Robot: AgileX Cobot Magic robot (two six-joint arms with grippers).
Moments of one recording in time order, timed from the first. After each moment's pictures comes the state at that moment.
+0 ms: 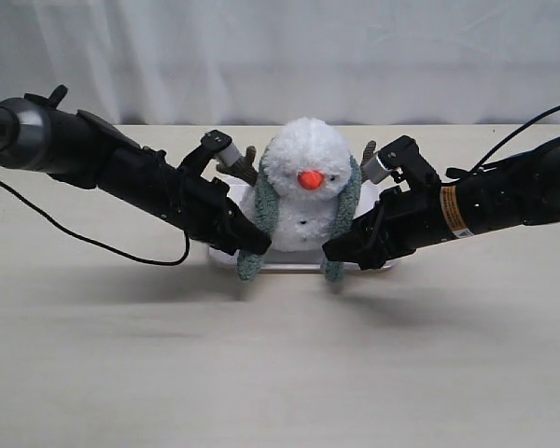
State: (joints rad) left arm -0.32 2.21 -1.37 -1.21 0.91 1.54; right arm 0.12 1.96 -1.01 -1.74 -0.70 1.33
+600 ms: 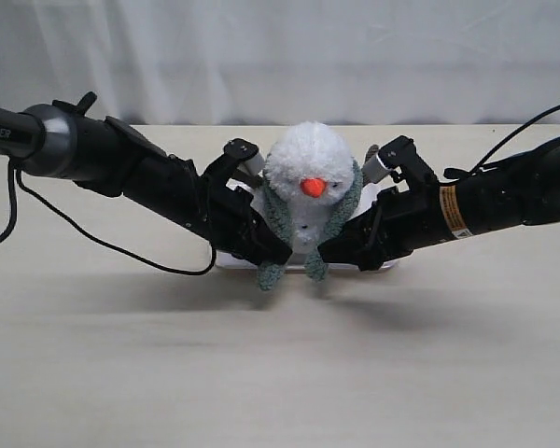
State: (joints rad) left arm -0.40 2.21 -1.37 -1.21 0.85 1.49; right arm 0.12 1.96 -1.01 -1.74 -0.75 1.33
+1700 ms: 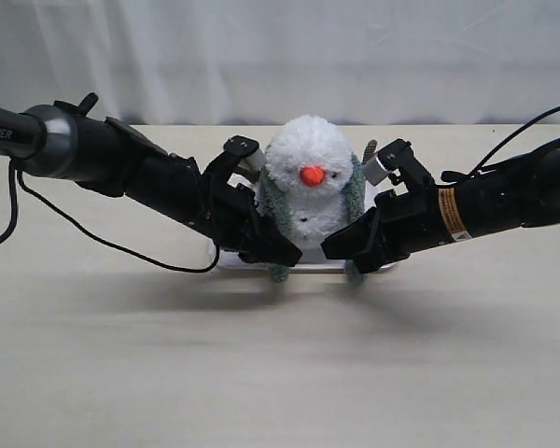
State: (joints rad) left arm -0.41 2.21 -1.37 -1.25 0.84 1.48; right arm 0.12 1.96 -1.01 -1.74 -0.80 1.33
